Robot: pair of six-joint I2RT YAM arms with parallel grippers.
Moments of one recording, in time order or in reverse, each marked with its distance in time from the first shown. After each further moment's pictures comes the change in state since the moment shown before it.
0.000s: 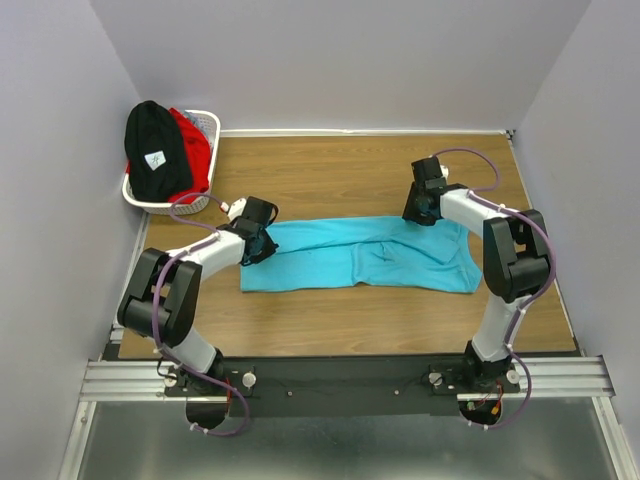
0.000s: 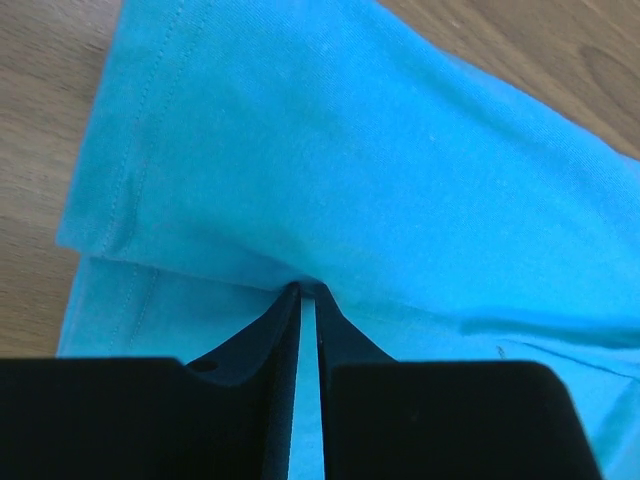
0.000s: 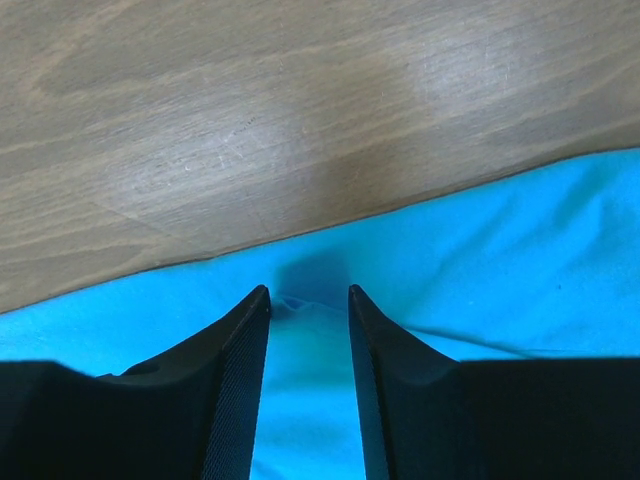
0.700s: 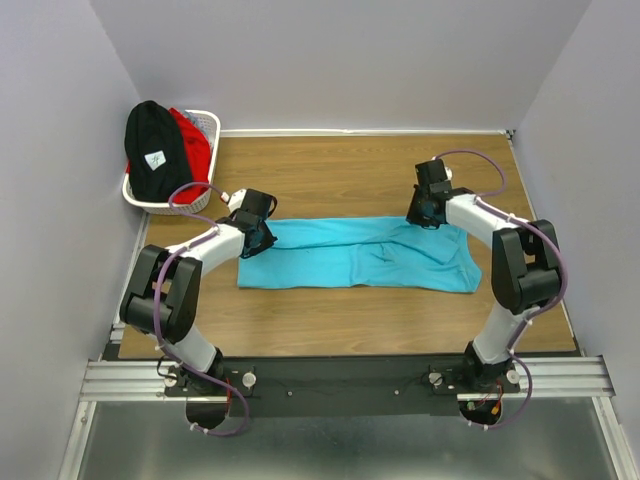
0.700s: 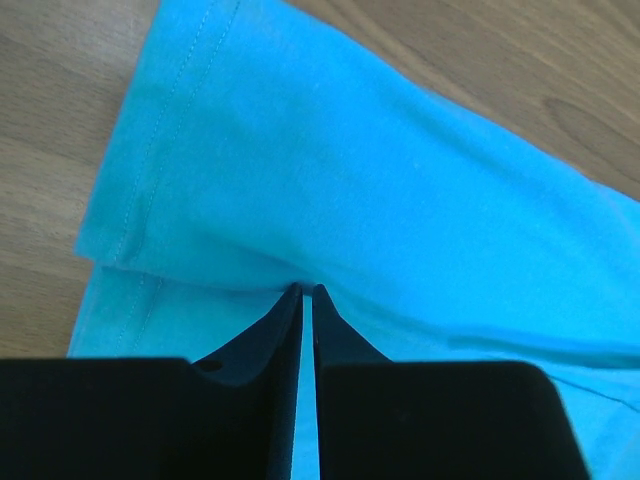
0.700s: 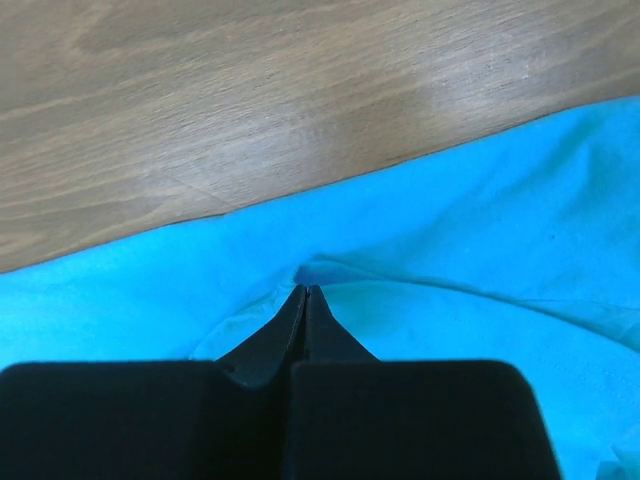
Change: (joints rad) left arm 0.025 0.029 0.061 -0.008 -0.023 0.072; right arm 0.007 -0.083 -0.070 -0.001 -0.032 0.015
